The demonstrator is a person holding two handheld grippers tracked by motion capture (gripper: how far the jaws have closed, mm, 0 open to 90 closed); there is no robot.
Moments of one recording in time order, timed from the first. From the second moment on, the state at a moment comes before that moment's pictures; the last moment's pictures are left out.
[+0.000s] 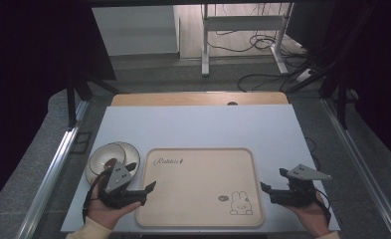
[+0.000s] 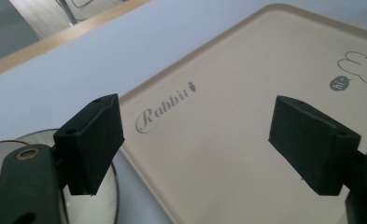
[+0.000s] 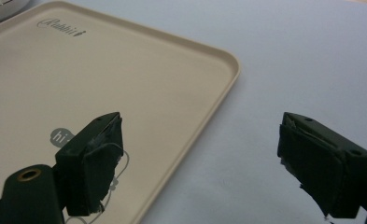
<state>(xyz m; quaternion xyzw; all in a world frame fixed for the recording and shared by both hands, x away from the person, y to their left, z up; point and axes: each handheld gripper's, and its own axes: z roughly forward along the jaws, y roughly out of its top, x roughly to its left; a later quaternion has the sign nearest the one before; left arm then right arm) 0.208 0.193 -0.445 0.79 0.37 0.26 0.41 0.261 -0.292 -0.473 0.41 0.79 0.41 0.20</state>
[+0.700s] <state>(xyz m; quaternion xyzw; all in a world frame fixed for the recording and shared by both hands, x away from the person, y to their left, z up) 0.201 0.215 -0.424 0.77 0.39 0.28 0.42 0.265 -0.293 -0.474 0.40 0.79 0.41 0.20</state>
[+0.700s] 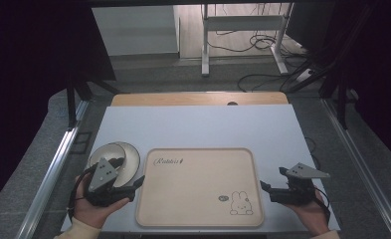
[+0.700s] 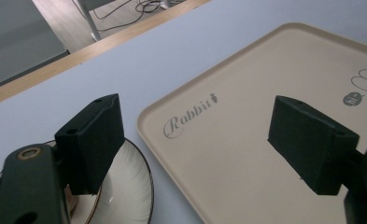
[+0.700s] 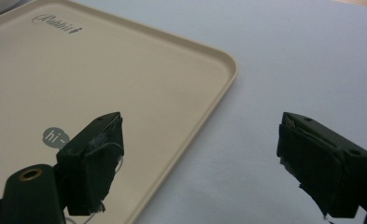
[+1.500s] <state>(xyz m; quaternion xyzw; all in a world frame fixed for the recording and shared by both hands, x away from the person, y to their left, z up) 0.197 0.239 -0.416 0.75 0.41 0.30 0.42 0.266 -0.292 -0.475 0.40 0.80 0.40 0.21</state>
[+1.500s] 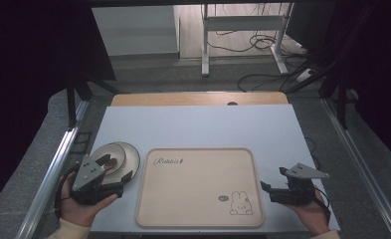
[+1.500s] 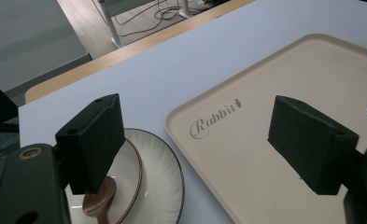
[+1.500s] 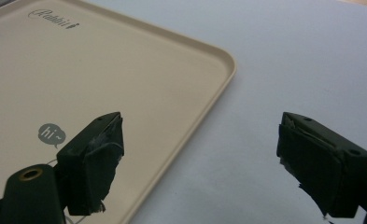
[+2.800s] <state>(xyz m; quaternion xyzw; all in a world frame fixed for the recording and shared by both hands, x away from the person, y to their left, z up) 0.193 0.288 -0.442 0.74 0.45 0.33 0.38 0.265 -0.290 -0.476 0.40 0.80 0.40 0.21</state>
